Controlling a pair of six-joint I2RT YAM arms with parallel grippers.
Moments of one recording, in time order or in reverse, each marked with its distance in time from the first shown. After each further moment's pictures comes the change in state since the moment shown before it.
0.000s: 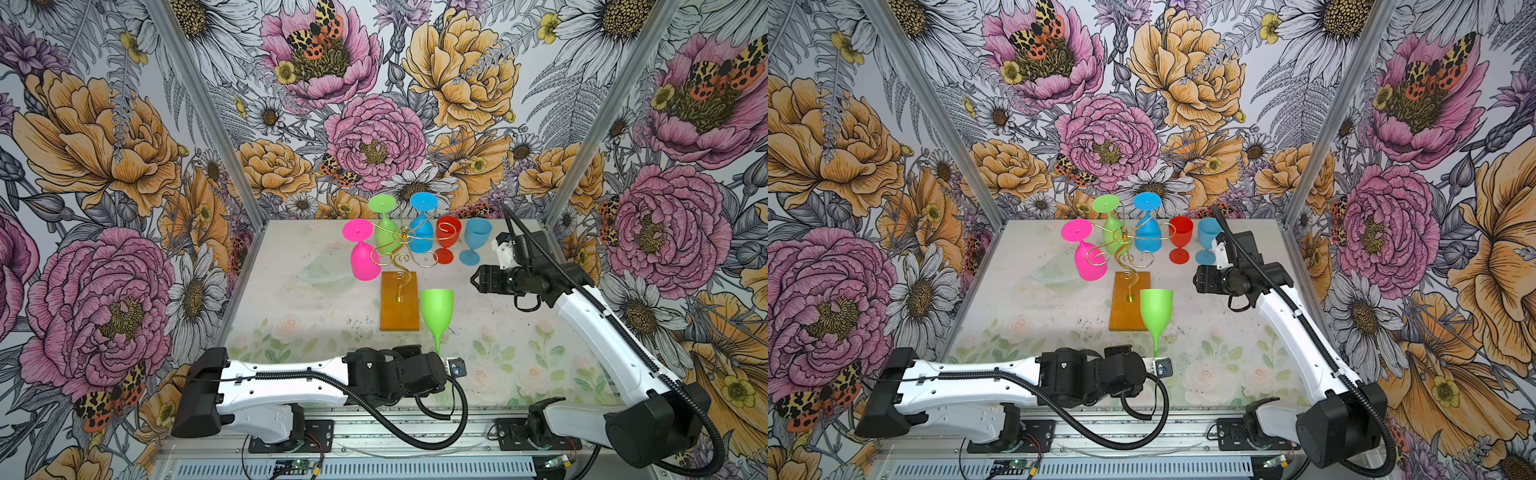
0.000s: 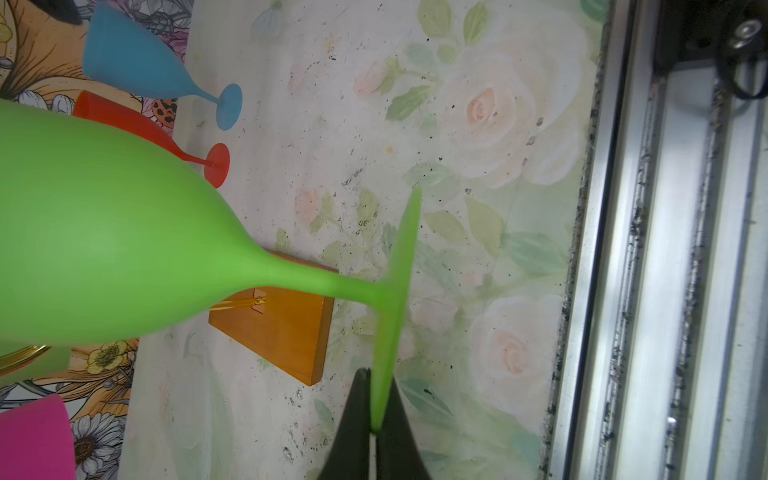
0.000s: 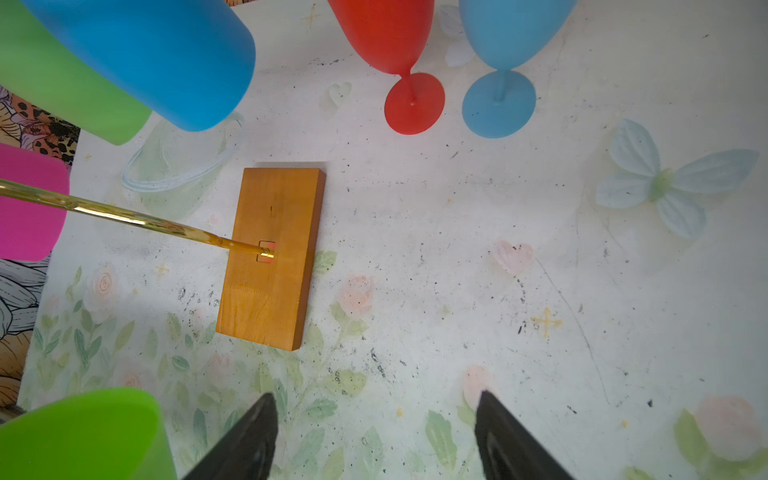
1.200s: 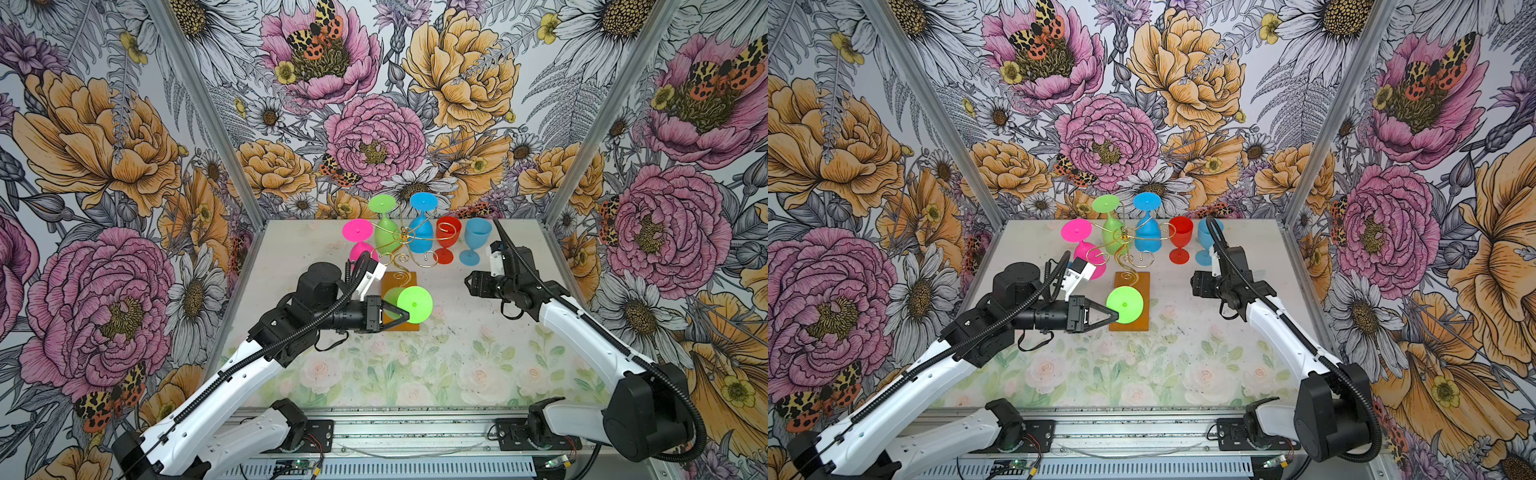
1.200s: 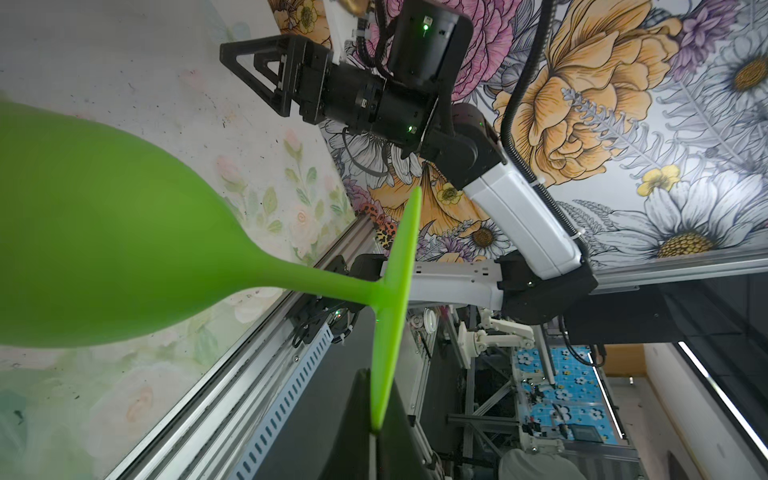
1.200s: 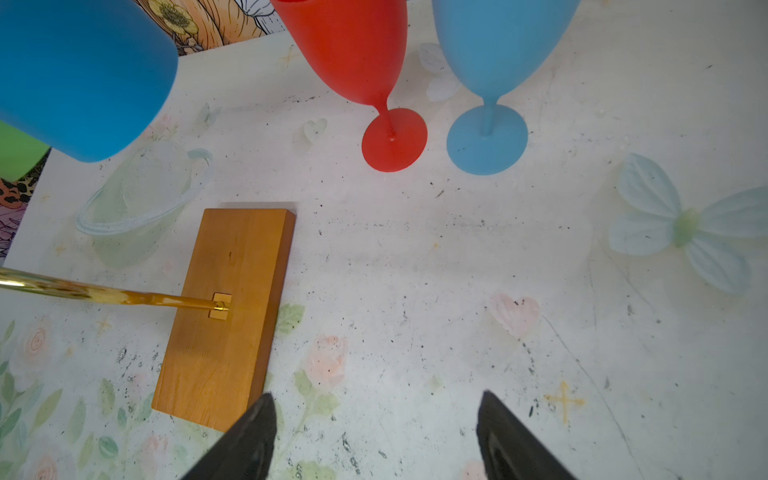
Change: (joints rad) left arm 0.732 -0.363 0.005 0.157 1.197 -1.097; right arm 0.000 0.028 -0.280 0.423 0.069 0.023
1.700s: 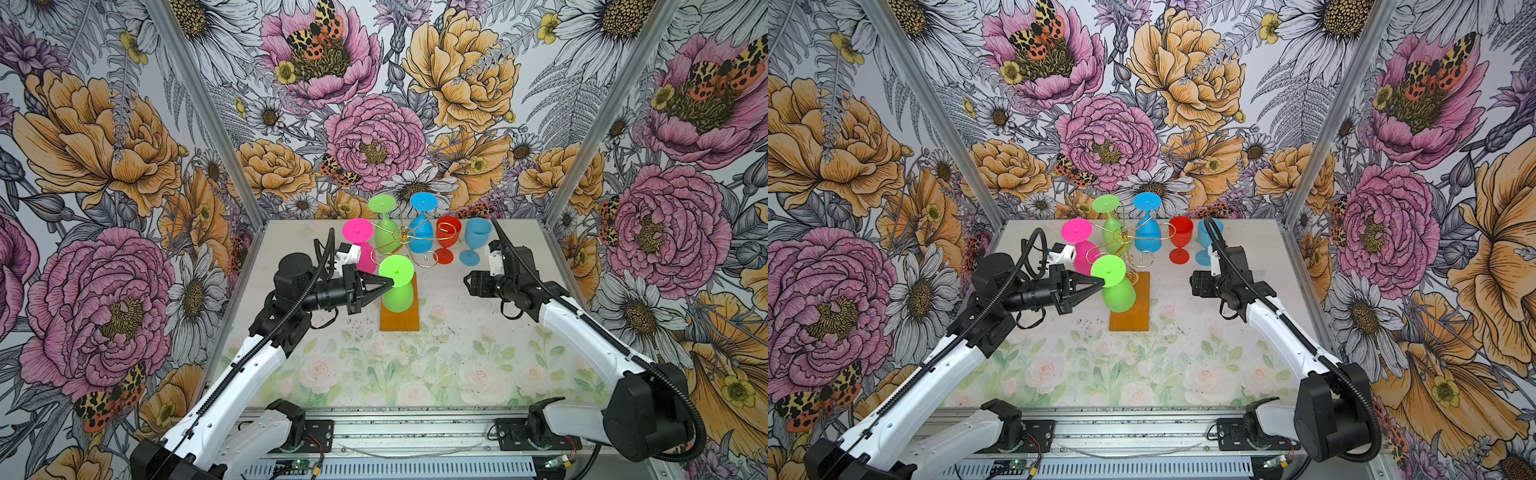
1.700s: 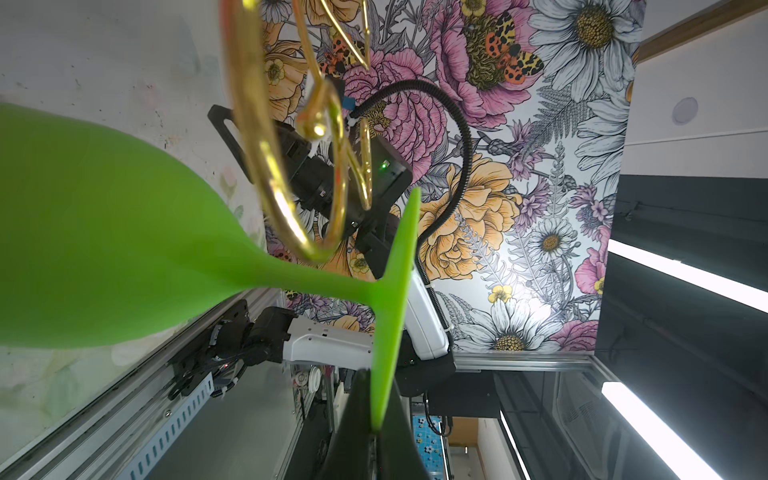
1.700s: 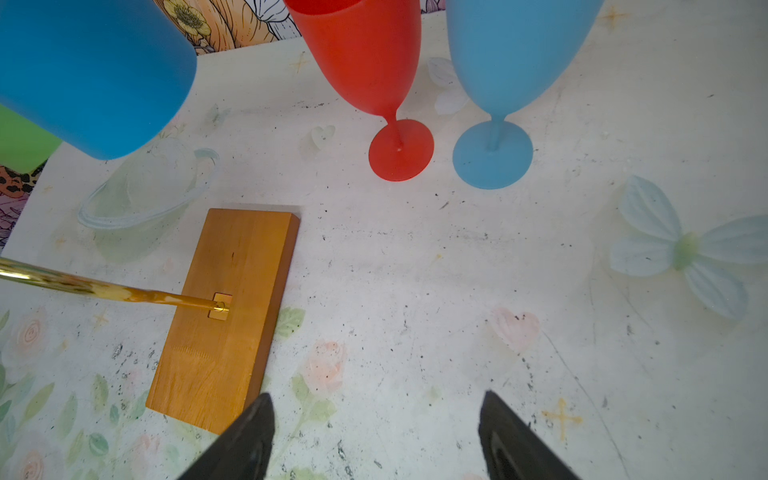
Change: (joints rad) left arm 0.301 0.005 -0.158 0.470 0.266 -0.591; right arm 0.000 0.000 -0.013 0.044 -0.010 -0.038
